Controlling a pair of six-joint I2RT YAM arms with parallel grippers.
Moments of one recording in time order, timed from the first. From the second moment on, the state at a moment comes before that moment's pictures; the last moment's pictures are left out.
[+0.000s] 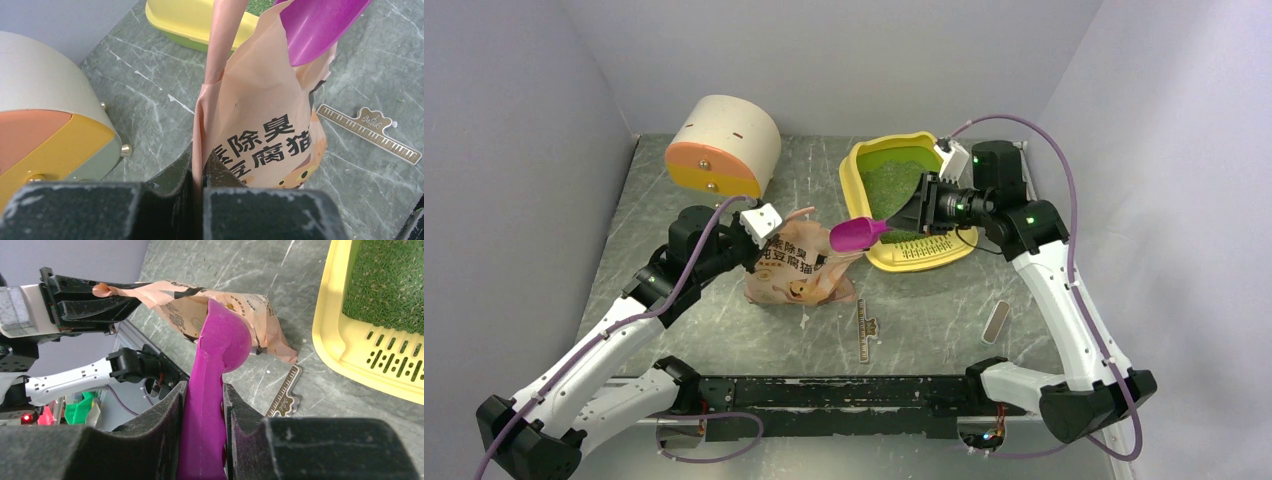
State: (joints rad) left arm -0.58 0.88 0.81 -0.26 0.20 0.32; right arm 0.34 1.16 1.40 -0.84 -0.58 0.41
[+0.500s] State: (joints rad) left arm -0.58 0.91 0.81 -0.25 0.24 0.32; right arm 0.46 1.34 1.36 -0.79 -0.56 0.40
